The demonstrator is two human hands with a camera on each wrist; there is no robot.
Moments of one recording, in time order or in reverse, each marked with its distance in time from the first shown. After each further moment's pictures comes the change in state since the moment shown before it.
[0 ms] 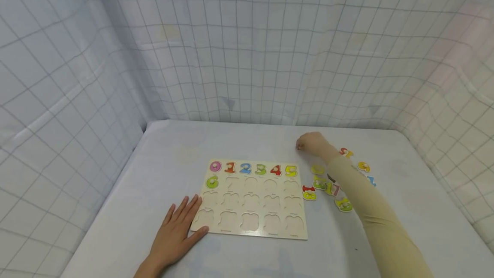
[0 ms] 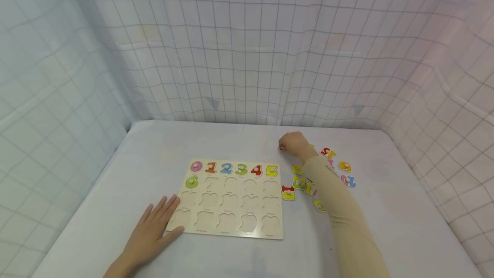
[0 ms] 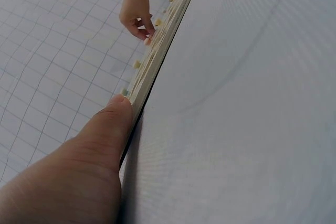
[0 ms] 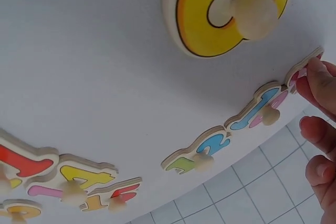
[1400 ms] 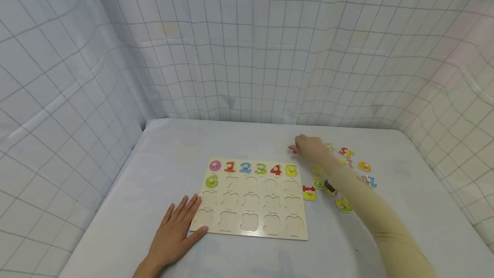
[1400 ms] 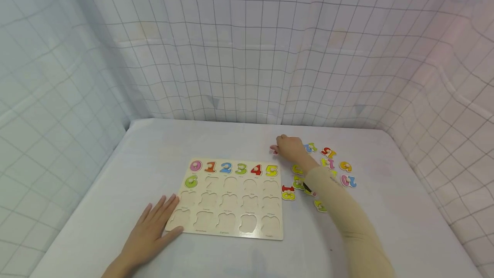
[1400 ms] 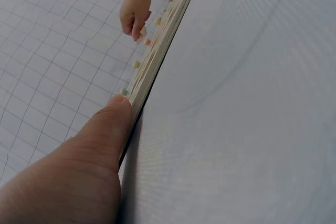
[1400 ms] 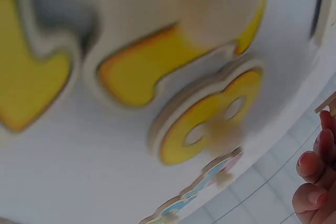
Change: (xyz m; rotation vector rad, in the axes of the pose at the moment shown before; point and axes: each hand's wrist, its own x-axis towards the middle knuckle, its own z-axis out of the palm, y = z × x) left_hand -0.002 0.002 0.001 -0.002 -0.008 -0.013; right_hand -0.007 -0.026 0.013 -0.046 0.146 0.084
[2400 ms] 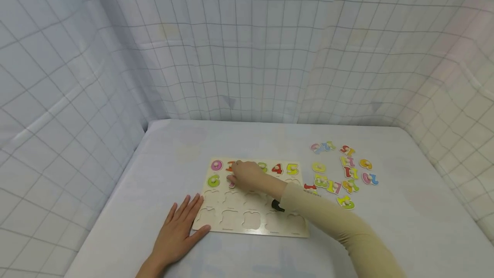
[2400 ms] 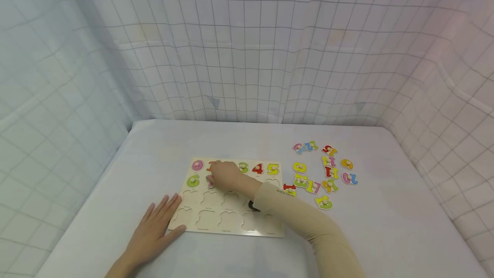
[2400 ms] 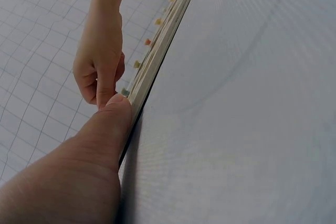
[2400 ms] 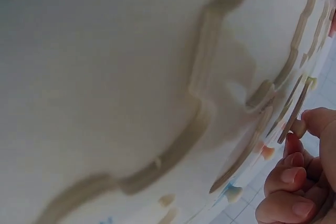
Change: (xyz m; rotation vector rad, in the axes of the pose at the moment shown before) left_hand 0.005 -0.005 0.001 0.001 -0.011 0.010; right_hand 0.025 -0.200 0.002 0.090 -0.082 -0.204
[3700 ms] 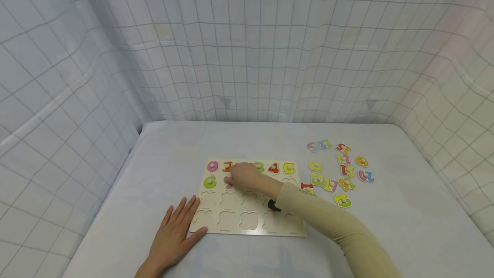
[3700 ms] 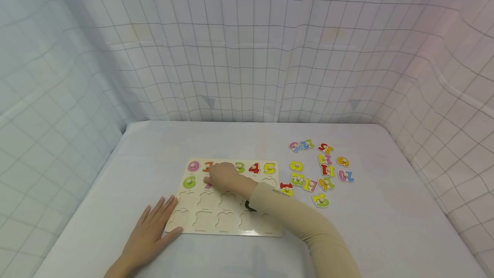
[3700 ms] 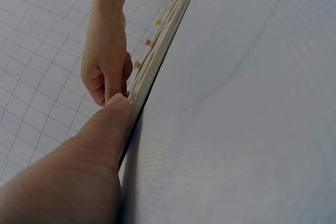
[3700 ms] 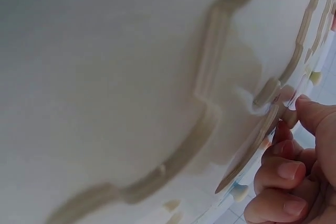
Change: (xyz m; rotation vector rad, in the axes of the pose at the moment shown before) left_hand 0.002 0.002 0.003 0.001 -0.016 -0.021; right_hand -0.001 -0.001 0.001 0.020 -0.074 0.071
